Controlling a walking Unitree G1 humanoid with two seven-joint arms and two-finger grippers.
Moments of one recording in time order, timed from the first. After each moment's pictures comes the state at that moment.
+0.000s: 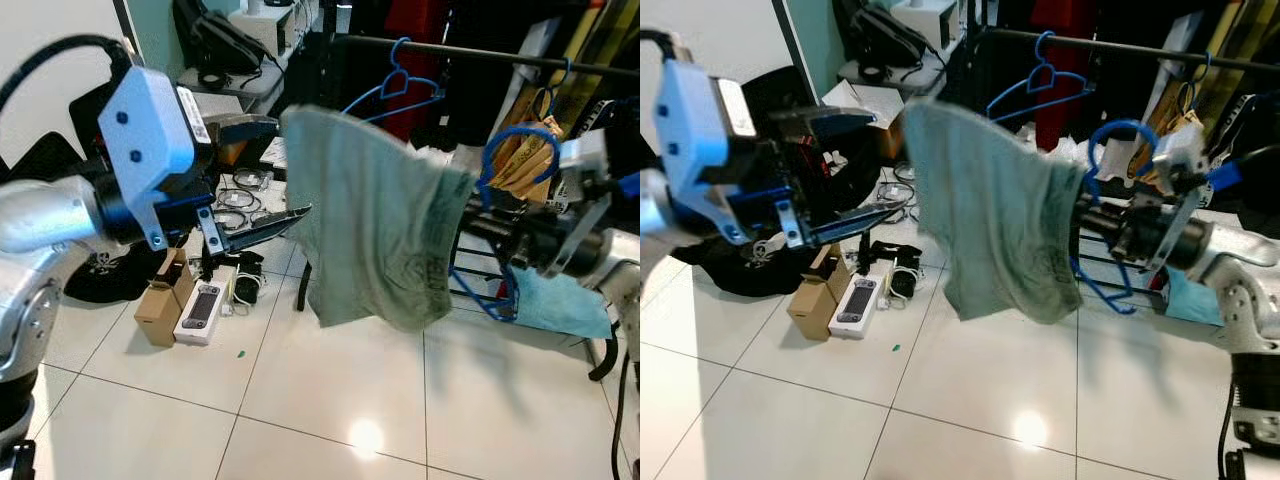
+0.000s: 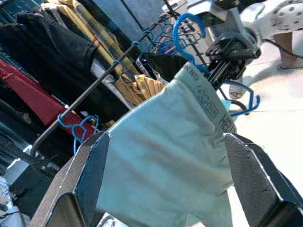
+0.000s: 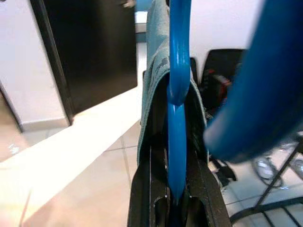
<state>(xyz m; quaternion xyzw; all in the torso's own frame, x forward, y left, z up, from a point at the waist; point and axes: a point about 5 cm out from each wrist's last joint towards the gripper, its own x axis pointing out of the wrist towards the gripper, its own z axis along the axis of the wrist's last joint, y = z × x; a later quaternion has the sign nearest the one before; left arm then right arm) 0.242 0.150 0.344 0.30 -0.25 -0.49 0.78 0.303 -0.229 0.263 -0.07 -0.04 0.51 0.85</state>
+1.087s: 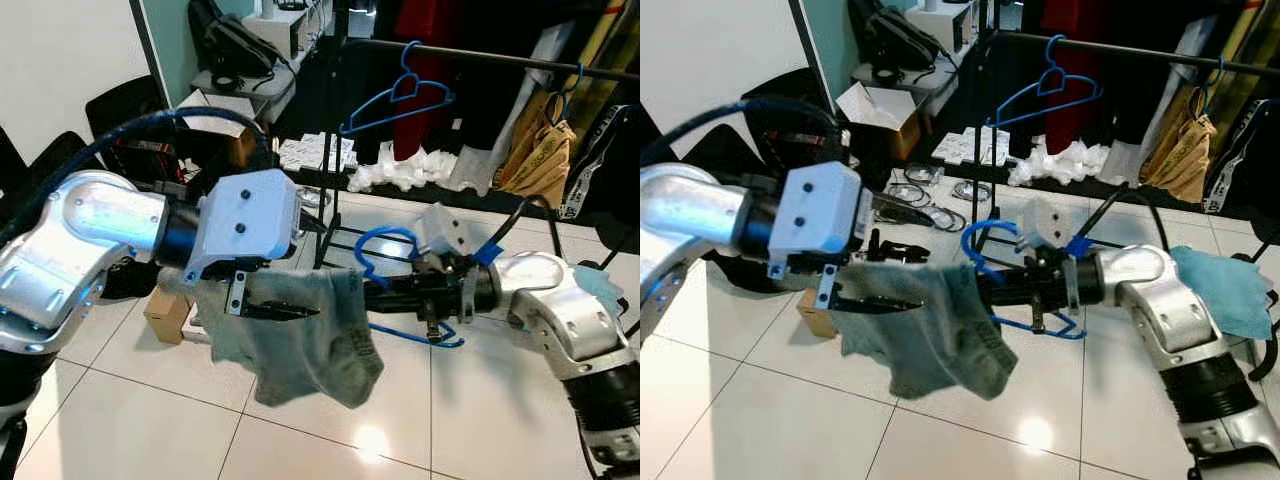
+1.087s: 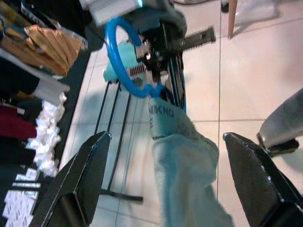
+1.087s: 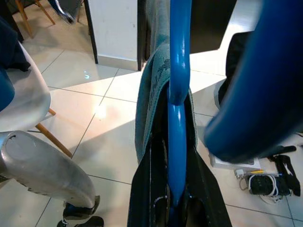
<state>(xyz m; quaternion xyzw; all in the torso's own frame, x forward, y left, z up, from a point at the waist) 0.257 0.118 0.313 0.41 -0.10 -0.61 0.67 0.296 -0.154 0.223 -0.17 0.04 0.65 0.74</state>
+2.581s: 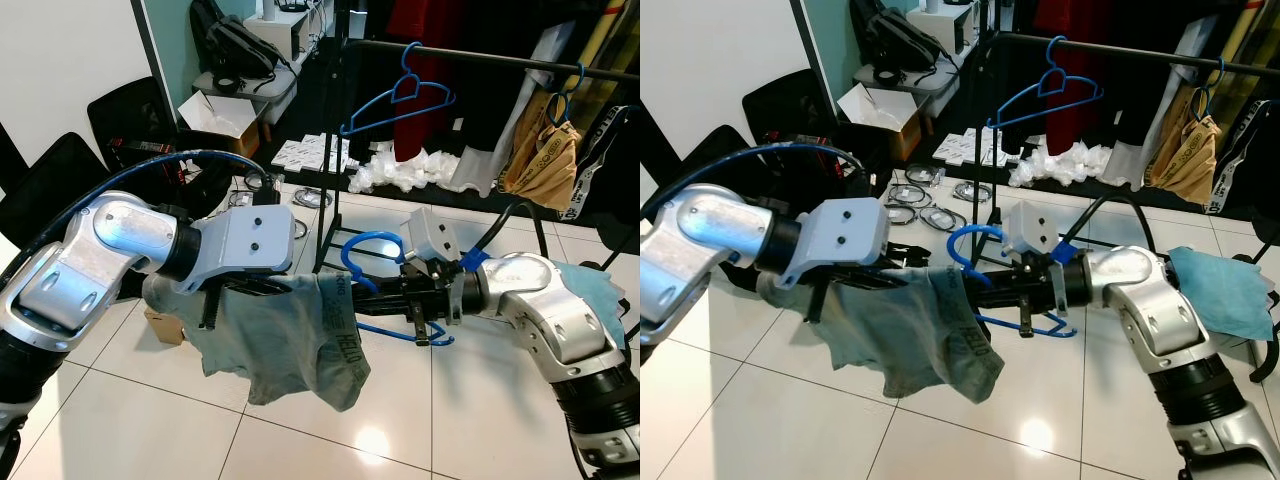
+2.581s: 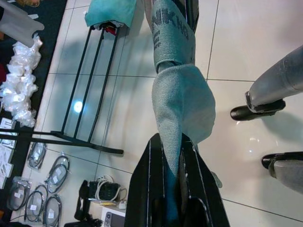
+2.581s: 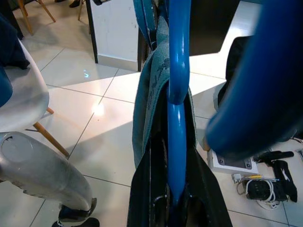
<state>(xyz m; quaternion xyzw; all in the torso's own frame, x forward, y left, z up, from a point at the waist) 0.279 0.131 0.279 0.43 0.02 -0.59 0.68 0.294 -0.141 0.222 -0.17 0.03 0.65 0.74</state>
